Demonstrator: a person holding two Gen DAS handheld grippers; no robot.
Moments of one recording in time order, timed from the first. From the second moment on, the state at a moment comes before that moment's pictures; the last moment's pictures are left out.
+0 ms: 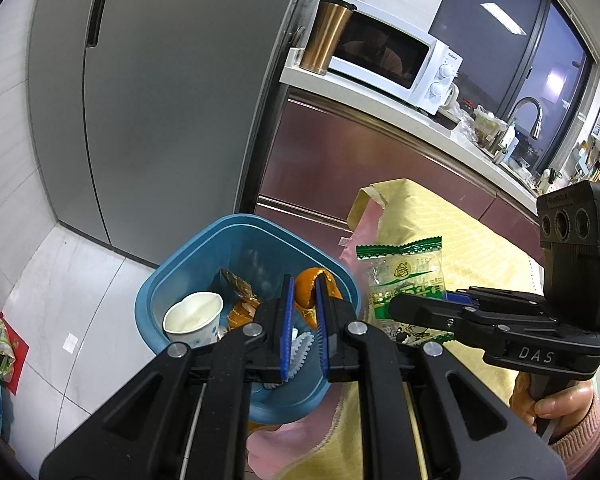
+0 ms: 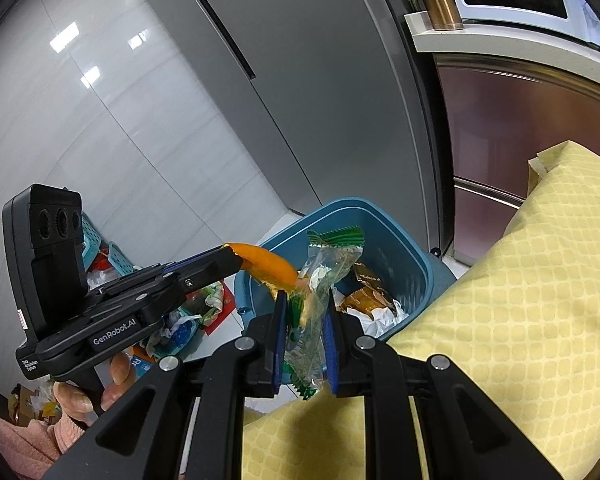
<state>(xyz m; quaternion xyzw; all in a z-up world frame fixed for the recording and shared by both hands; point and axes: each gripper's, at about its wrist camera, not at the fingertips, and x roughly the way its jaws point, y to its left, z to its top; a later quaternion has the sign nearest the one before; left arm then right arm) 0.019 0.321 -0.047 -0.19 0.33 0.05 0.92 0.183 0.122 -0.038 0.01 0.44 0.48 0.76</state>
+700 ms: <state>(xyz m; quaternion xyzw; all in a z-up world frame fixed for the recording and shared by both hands) 0.035 0.327 -0.069 -0.19 0.36 0.07 0.91 0.185 0.150 -0.053 -0.02 0.47 0.46 0.76</state>
